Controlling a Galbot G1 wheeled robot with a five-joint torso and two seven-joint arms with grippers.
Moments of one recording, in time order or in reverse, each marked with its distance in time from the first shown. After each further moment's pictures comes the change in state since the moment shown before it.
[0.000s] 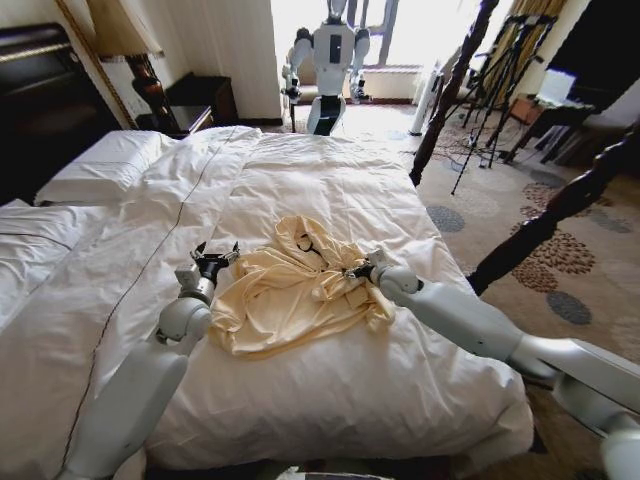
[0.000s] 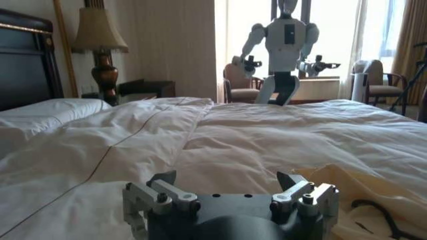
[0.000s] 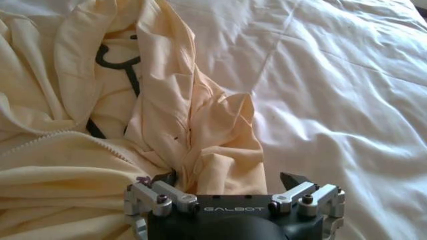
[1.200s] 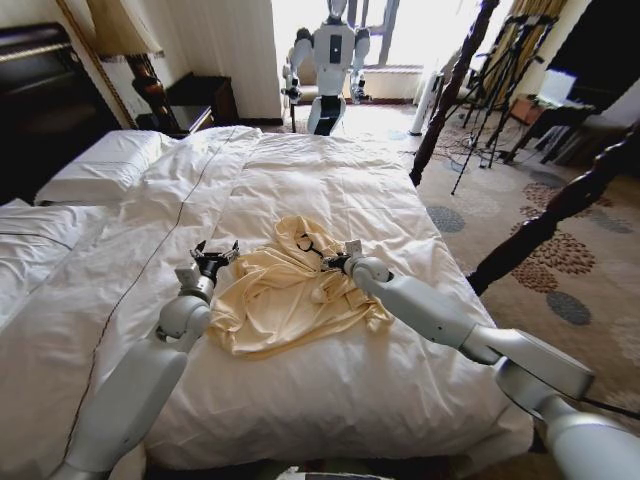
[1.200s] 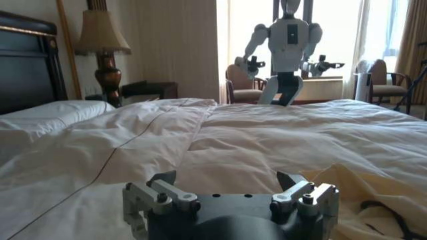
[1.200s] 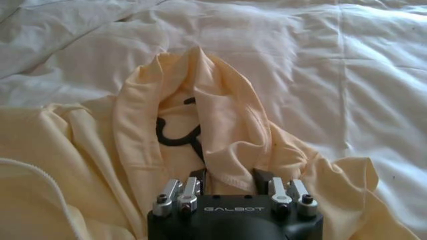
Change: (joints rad) left arm -0.006 0.029 0.006 0.018 -0.017 -0.023 -0.005; right arm -0.004 0.308 0.107 -0.210 0.045 0.051 -0.002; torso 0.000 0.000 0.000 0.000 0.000
